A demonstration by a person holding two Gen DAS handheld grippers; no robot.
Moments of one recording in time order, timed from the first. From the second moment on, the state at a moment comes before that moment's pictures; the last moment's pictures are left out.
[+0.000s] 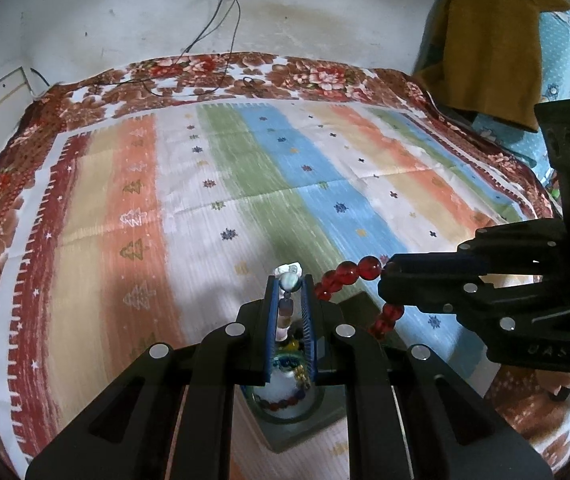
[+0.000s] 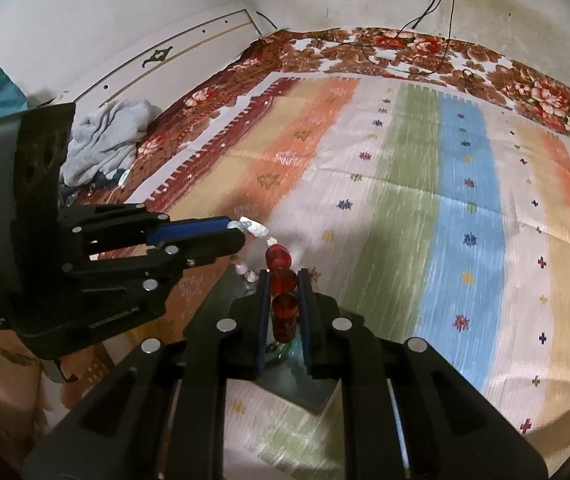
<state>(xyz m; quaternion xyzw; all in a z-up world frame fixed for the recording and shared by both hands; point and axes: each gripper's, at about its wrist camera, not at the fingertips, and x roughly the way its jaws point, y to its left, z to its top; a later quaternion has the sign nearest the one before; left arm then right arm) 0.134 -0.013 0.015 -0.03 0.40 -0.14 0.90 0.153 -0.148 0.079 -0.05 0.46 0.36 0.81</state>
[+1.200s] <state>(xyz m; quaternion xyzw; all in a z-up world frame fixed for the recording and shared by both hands) 0.086 -0.012 -0.016 -0.01 0.42 -0.11 0.90 0.113 -0.190 0.063 -0.02 0.45 0.34 0.83</state>
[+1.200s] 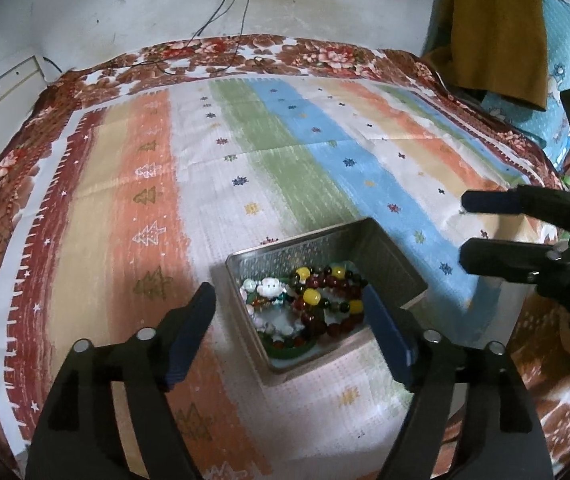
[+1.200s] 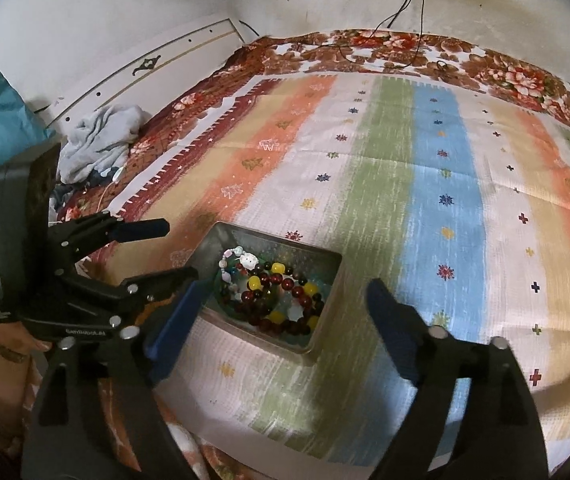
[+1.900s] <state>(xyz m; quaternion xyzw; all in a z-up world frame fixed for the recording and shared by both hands) 0.049 -0.018 -0.020 0.03 0.37 -0.07 0.93 0.071 -0.204 0.062 -0.05 0.38 0.30 0.87</state>
